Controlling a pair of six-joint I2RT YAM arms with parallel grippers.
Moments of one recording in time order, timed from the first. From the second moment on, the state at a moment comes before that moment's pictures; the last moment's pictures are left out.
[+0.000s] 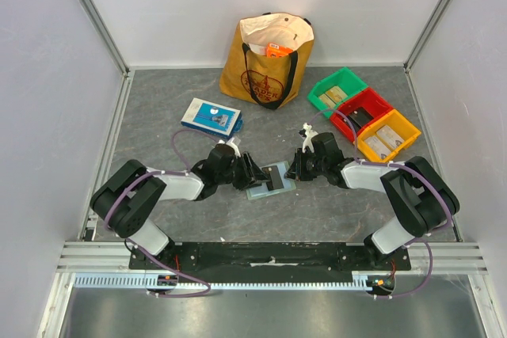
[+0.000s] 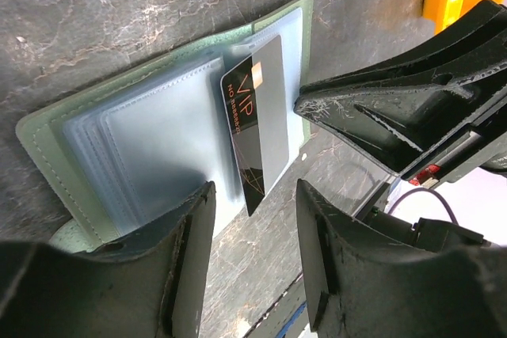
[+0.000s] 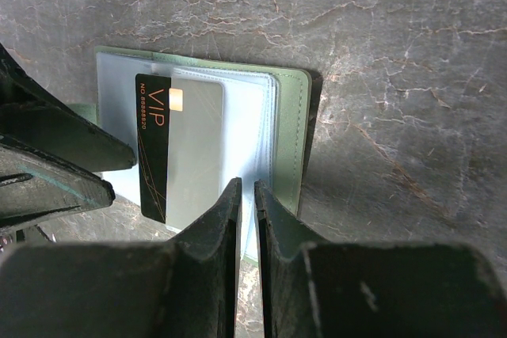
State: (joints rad) left arm -0.67 1.58 0.53 0.41 0.29 -1.05; right arm 0.50 1.57 0.60 0.20 -0.35 0.48
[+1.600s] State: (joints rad) left arm -0.67 1.17 0.32 0.32 0.16 -1.08; right arm 0.50 1.52 0.63 0.11 -0.31 0.51
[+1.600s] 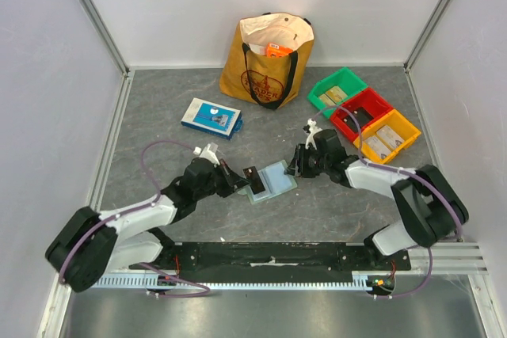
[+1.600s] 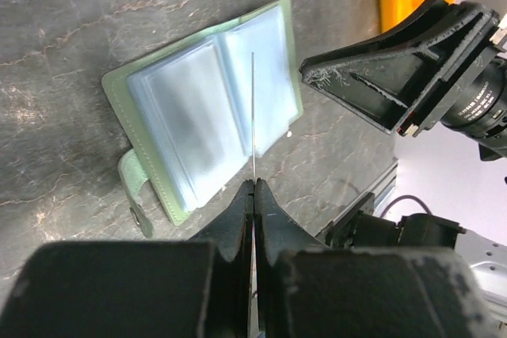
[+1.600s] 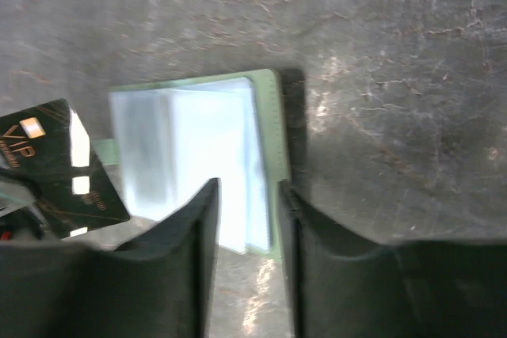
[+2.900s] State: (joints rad) left arm -0.67 0.87 0.27 0.65 0.10 -1.22; right arm 0.71 1.23 0.45 0.80 -0.35 1.00
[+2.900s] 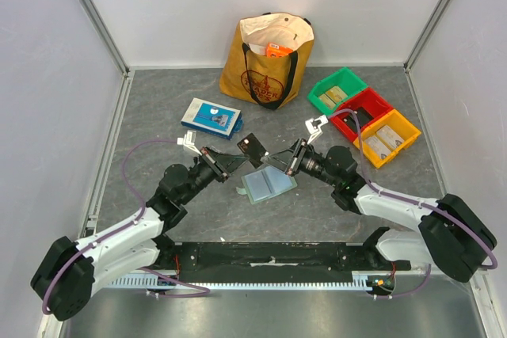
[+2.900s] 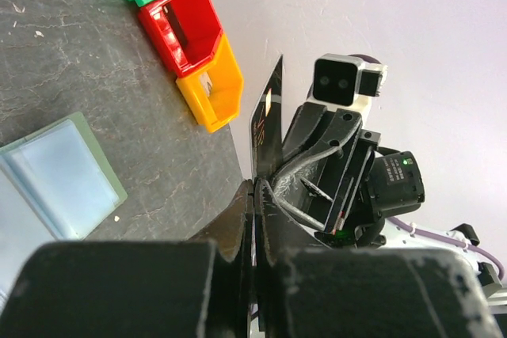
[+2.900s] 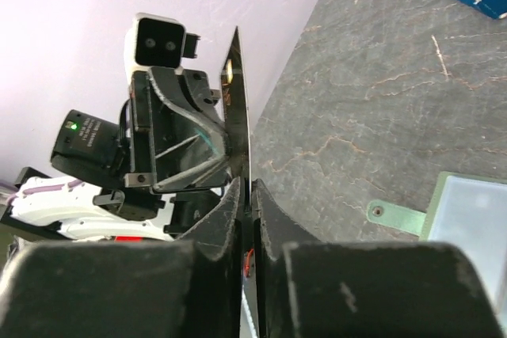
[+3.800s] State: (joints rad) left arm -0.40 0.85 0.75 -0.29 0.26 -0.69; right arm 0.22 1.09 0.75 -0.03 -0.37 0.50
